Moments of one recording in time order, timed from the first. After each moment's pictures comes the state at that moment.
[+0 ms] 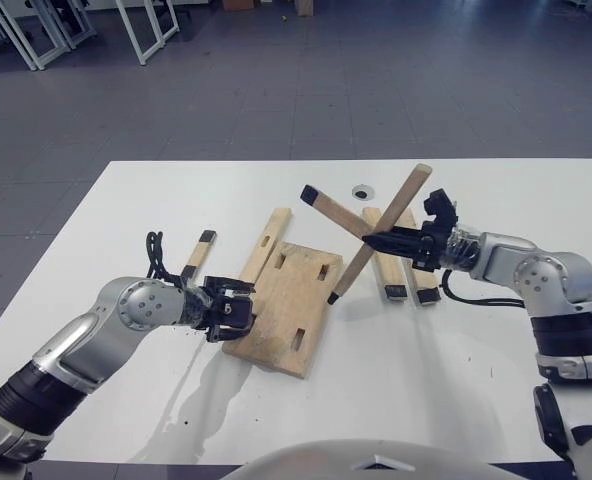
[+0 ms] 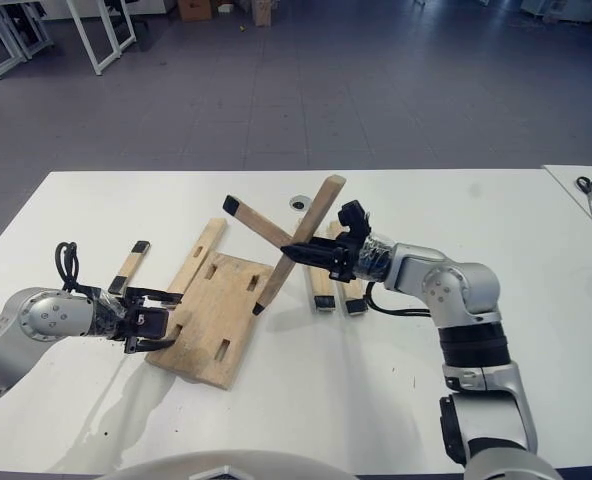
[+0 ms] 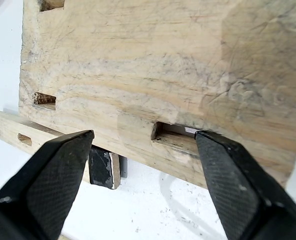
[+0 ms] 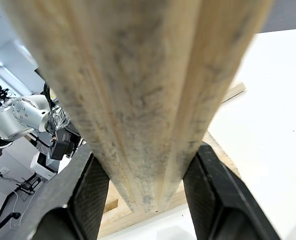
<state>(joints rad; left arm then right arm) -0.11 1.08 -0.40 -0.29 0.12 0.12 -0.97 -0.48 -0.50 0.06 0.06 0.82 0.92 0.86</state>
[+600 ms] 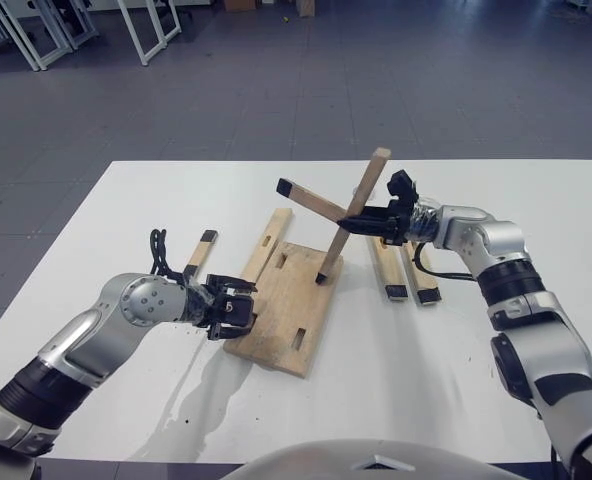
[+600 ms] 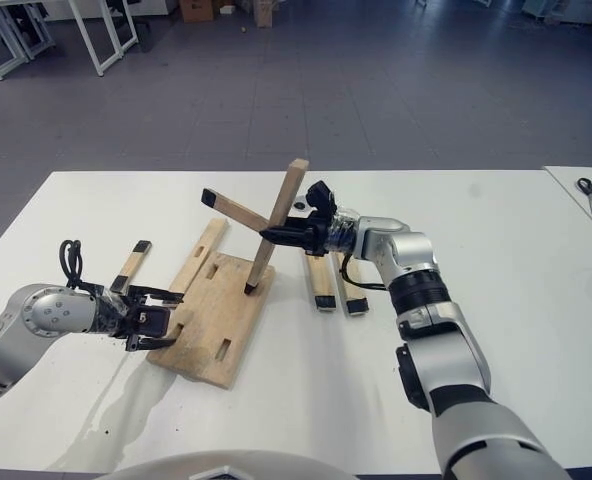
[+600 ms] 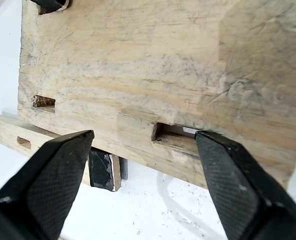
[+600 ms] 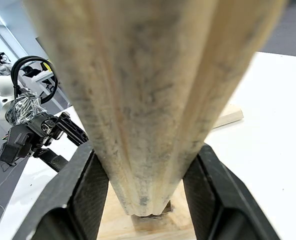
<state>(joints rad) -0.14 1.05 -0.40 -0.25 0.14 0.09 -1.01 -0.82 -0.33 0.20 0.72 0.46 0.44 1.16</state>
